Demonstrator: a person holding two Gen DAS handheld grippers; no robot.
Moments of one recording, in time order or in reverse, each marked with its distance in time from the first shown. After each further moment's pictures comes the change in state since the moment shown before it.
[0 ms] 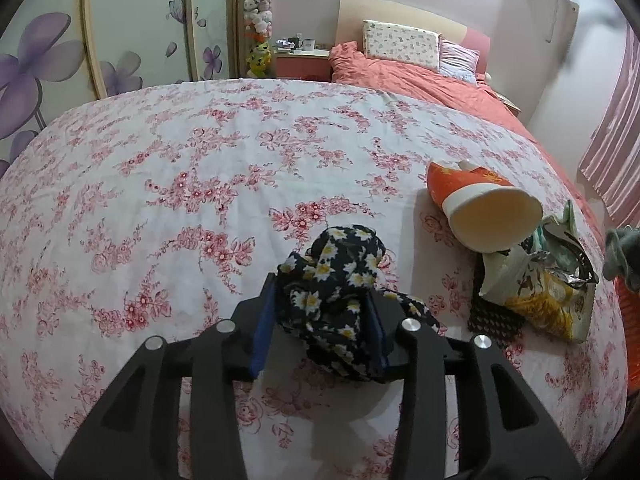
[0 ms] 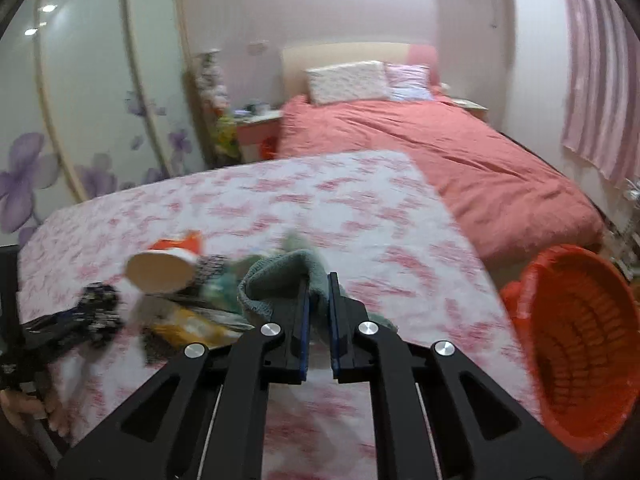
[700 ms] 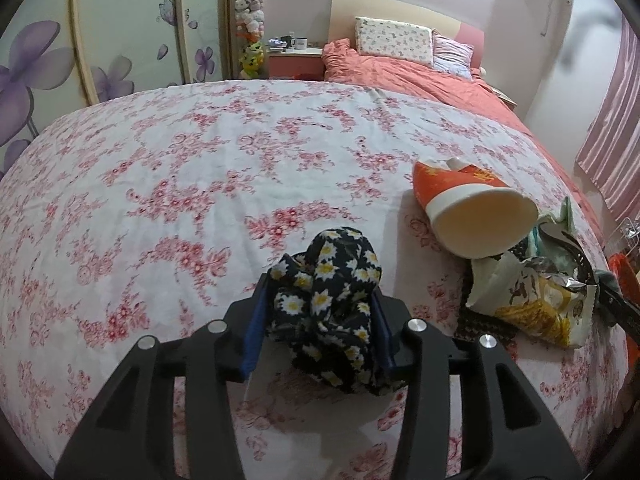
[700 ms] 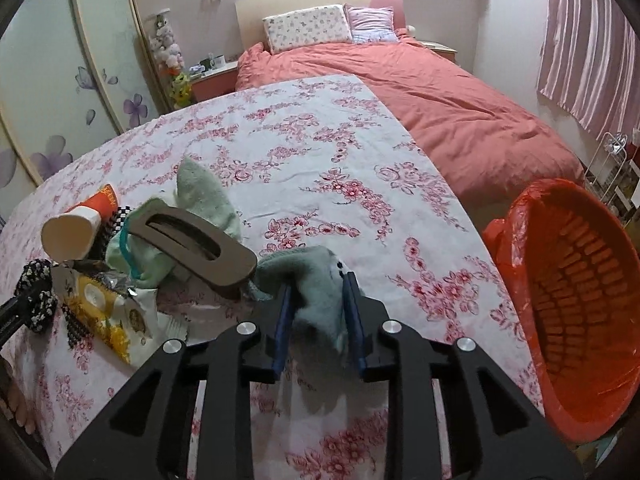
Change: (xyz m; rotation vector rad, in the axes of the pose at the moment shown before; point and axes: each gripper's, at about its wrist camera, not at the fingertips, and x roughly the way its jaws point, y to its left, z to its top) left arm 0.008 -0.015 0.006 0.027 0.007 -0.011; right arm 0.053 -0.036 -0.022 0.061 0.196 -0.081
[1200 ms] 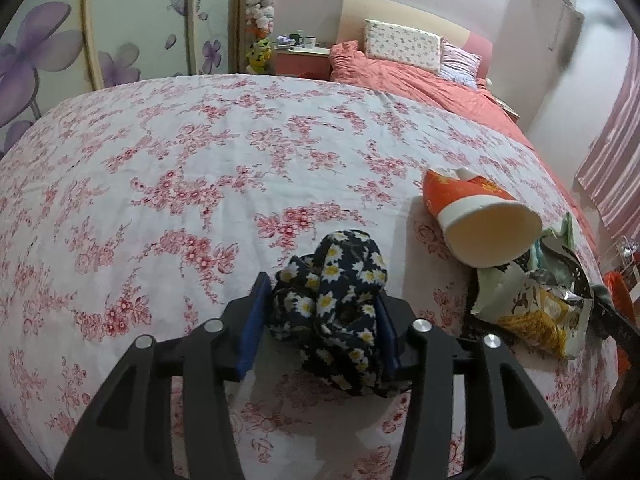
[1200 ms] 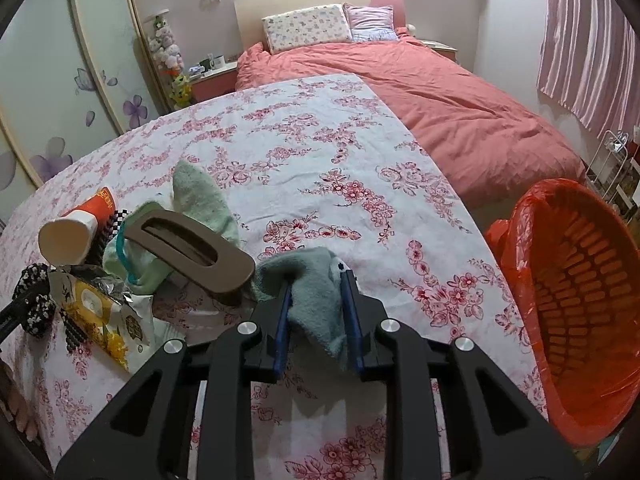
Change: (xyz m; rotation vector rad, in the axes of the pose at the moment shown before) left arm 0.000 0.013 -0.001 -0.072 0.000 -0.009; right arm 0.001 -0.004 0.000 0.012 0.001 0.011
